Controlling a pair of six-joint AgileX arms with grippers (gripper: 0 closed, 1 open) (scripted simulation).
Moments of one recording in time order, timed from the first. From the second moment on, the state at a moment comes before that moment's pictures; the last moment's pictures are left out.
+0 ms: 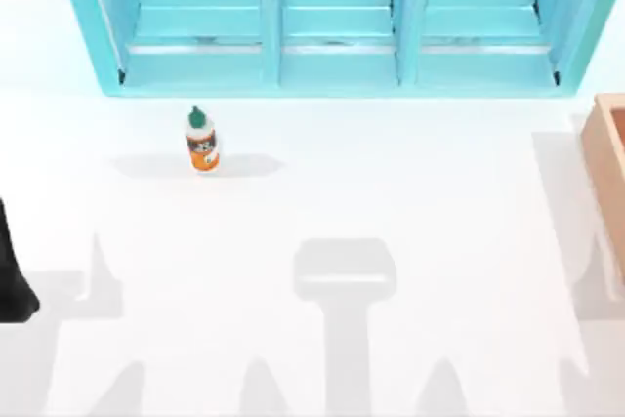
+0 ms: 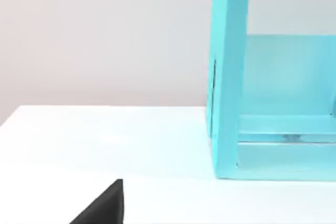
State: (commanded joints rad) left arm 0.00 0.00 0.00 0.00 0.00 0.00; right arm 0.00 0.00 0.00 0.00 0.00 0.00
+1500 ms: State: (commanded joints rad) left arm 0.00 0.00 0.00 0.00 0.00 0.00; right arm 0.85 1.75 0.91 0.54 0.82 0.30
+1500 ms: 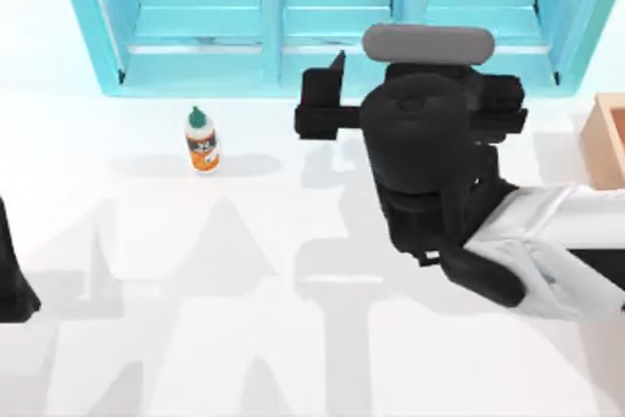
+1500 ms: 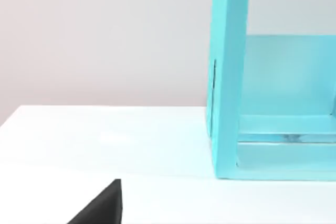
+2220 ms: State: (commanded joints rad) left arm 0.00 0.00 0.00 0.00 0.00 0.00; right arm 1.12 2.53 1.48 0.76 1.13 0.26
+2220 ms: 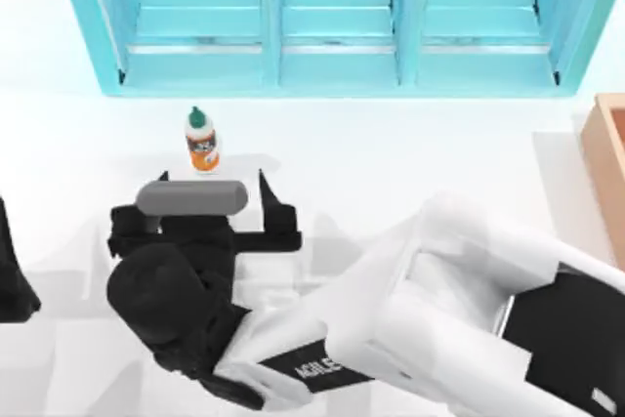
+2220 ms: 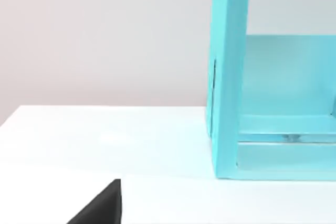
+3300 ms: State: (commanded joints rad) left arm 0.00 0.00 0.00 0.00 0.00 0.00; right arm 1.08 2.73 1.74 0.76 1.11 0.19
